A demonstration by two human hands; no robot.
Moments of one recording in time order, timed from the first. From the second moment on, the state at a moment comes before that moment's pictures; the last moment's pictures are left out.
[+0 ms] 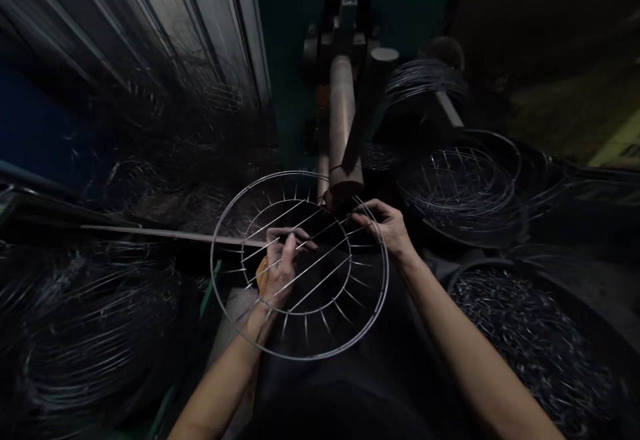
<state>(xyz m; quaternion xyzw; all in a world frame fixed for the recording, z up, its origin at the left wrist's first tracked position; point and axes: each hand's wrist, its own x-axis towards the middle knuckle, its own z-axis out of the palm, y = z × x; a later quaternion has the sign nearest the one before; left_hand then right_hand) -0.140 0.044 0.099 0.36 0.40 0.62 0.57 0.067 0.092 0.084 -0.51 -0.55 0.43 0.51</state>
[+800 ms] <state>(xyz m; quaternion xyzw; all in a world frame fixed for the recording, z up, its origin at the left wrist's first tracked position) -0.129 0.048 0.075 0.36 0.41 0.67 0.50 0.078 0.117 0.093 -0.49 -0.58 0.46 0.46</state>
